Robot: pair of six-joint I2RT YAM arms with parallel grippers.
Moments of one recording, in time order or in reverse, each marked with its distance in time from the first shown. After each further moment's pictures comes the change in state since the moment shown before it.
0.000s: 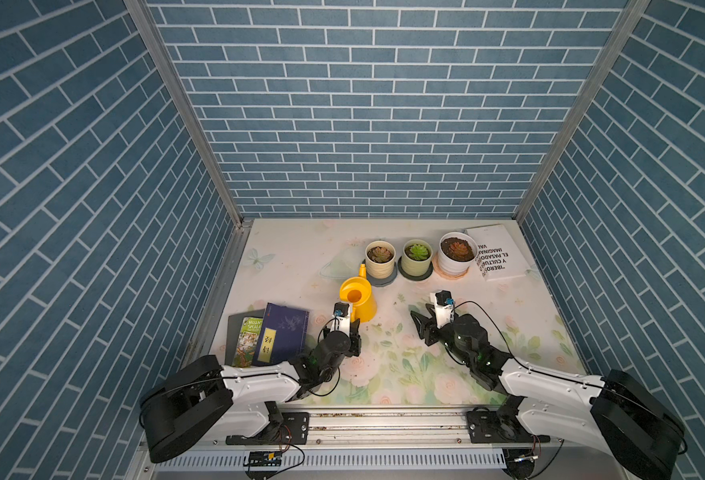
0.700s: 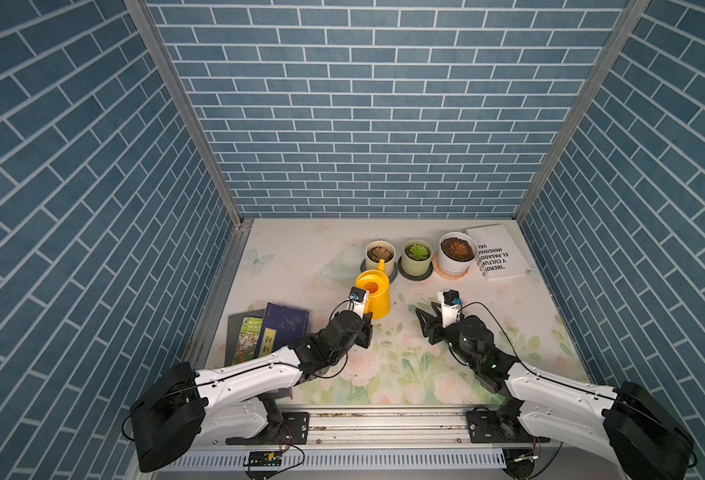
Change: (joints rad) left arm 0.009 -0.022 0.308 -0.457 0.149 0.029; right arm -0.010 -0.092 -0.027 -0.038 0.047 0.031
